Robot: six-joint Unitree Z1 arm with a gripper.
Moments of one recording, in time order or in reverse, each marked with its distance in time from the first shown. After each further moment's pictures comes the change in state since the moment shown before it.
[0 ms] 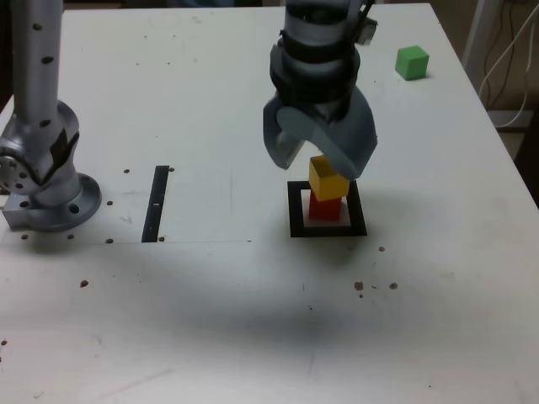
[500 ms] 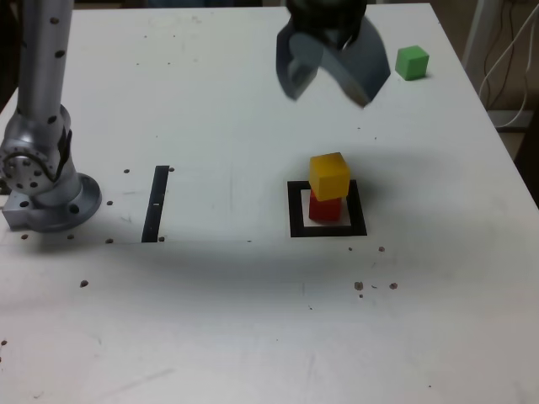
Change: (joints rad) arm 0.264 0.037 -0.218 0.132 0.048 0.329
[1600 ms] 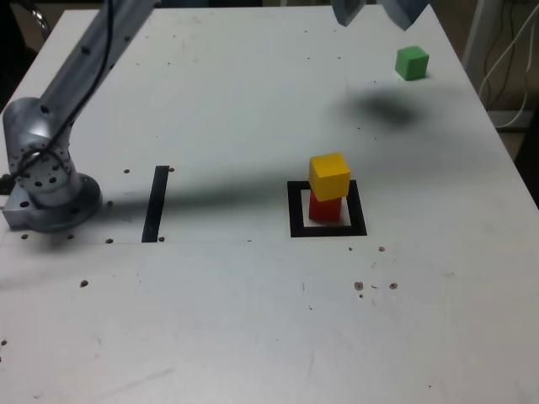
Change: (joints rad) arm 0.315 0.437 -0.835 0.248 0.047 0.387
